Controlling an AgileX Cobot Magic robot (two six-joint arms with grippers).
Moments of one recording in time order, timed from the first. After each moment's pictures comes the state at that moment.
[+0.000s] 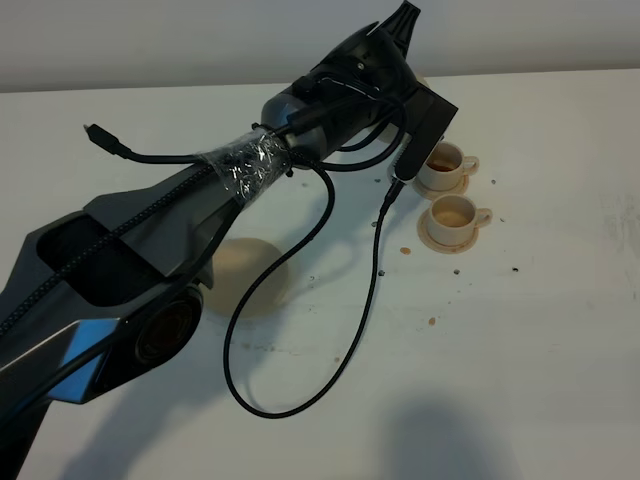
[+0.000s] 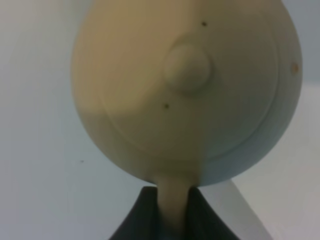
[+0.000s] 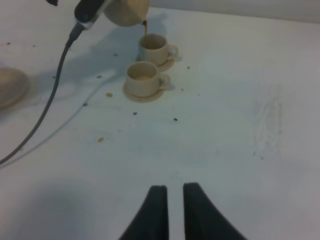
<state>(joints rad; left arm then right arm) -0.72 2.49 -2.29 0.67 0.75 1.17 0.04 0.00 -0.54 0.26 1.11 -0.26</state>
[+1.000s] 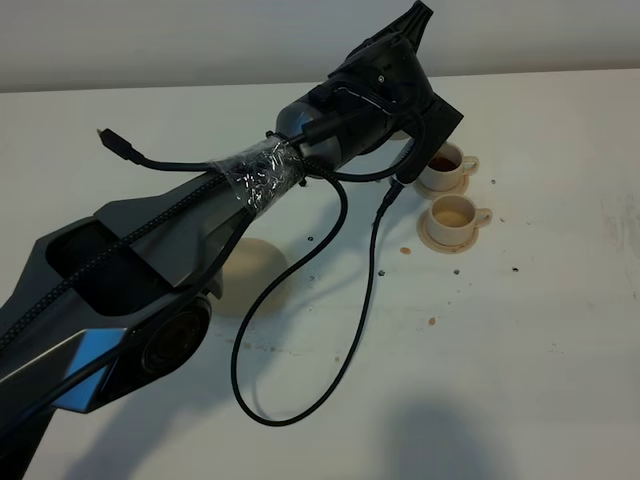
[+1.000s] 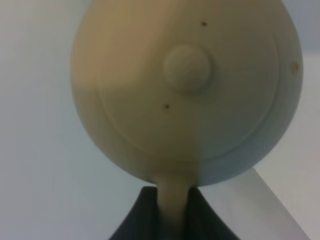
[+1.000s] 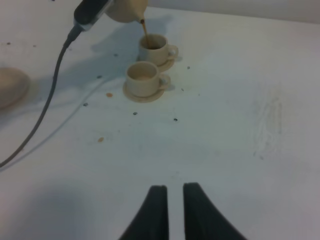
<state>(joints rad) -0.75 2.49 -2.29 0.78 0.79 1.14 0.04 0.00 -0.54 0.26 1.11 -0.26</state>
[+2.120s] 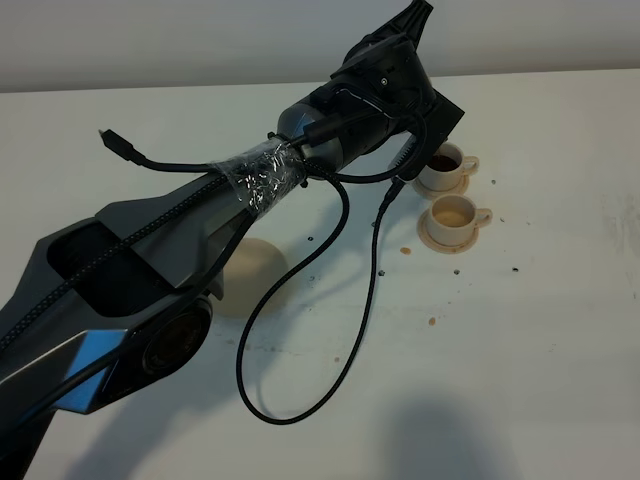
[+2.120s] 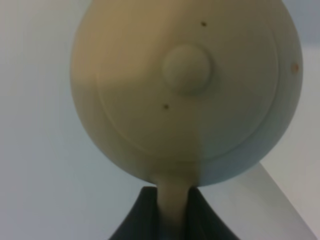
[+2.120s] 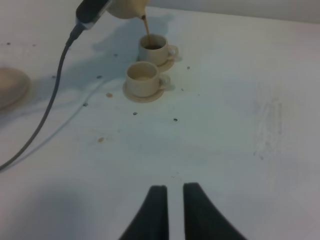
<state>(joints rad) -0.75 2.49 -2.29 0.82 0.78 1.11 0.04 0.00 -0.54 0.26 1.11 -0.26</state>
